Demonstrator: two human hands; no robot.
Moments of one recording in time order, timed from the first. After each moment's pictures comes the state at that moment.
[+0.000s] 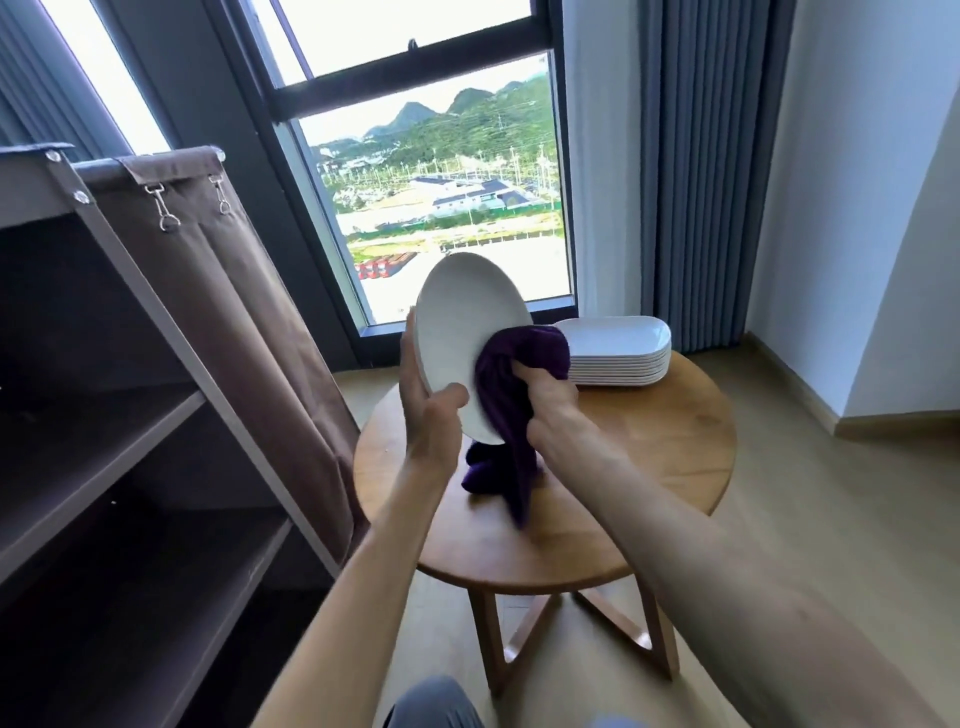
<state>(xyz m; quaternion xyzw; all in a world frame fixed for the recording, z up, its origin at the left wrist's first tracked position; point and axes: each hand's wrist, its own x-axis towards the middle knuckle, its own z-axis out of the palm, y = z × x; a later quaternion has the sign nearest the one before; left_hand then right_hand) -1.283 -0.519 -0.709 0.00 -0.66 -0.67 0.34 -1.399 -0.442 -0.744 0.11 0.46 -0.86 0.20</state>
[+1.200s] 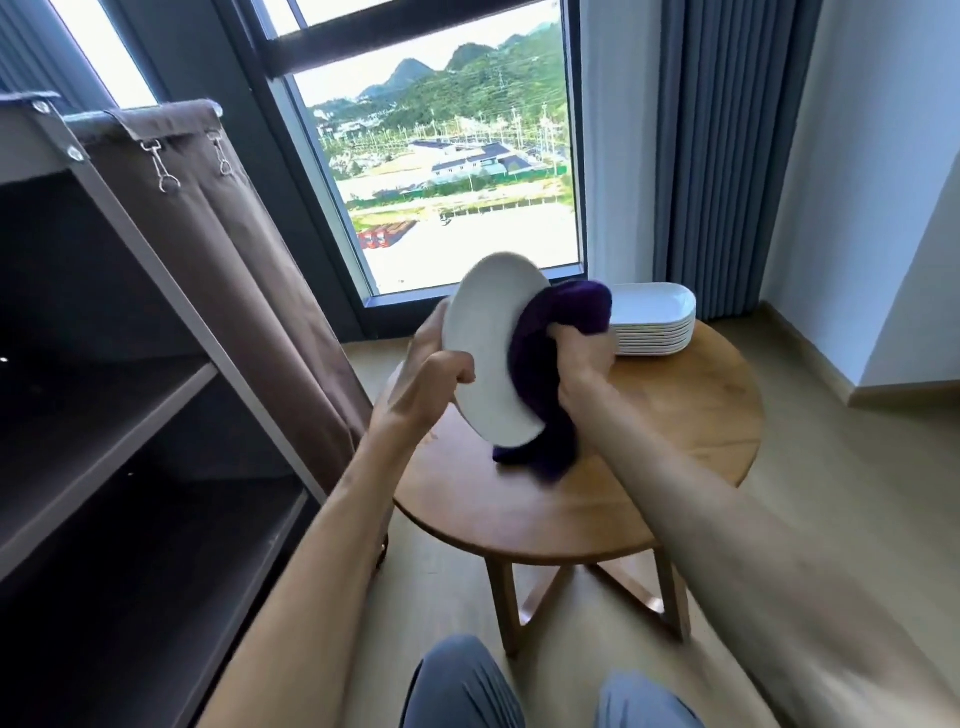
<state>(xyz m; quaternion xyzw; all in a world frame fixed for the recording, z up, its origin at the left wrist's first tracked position) -1.285 -0.579 -0.700 0.03 -0.83 -0.52 0.20 -1.406 -0.444 -0.742 0.10 0.55 -0.83 0.03</state>
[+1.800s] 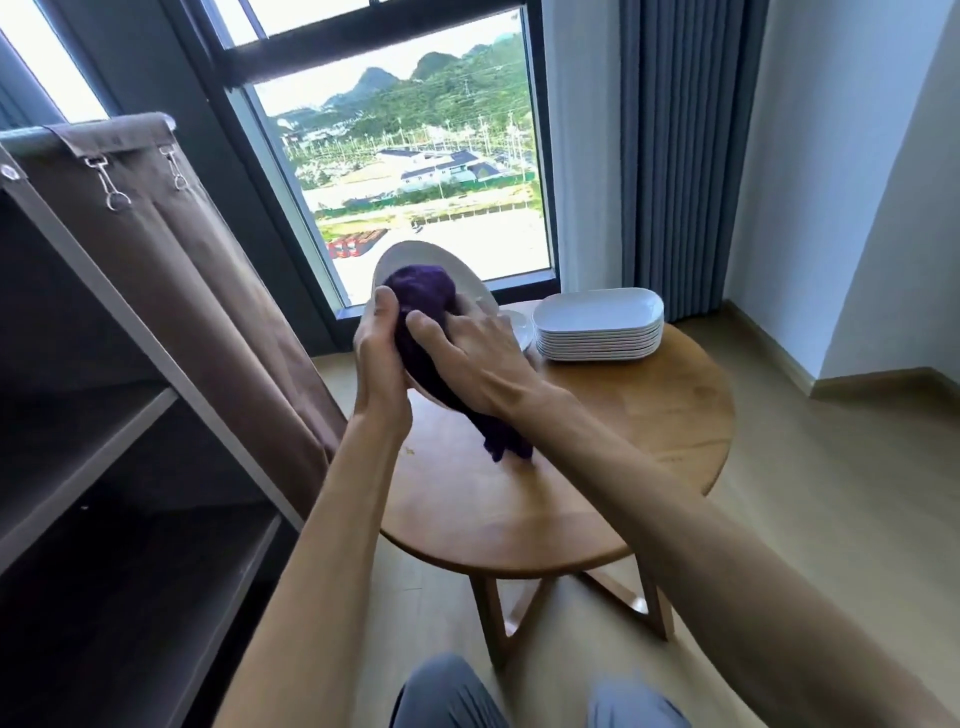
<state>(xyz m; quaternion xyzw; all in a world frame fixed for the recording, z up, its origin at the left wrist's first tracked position) -1.304 -0.570 -0.683 0.09 -0.63 -0.71 0.31 -1.348 -0.459 -0.683 -0.38 0.81 -0.44 -0.07</state>
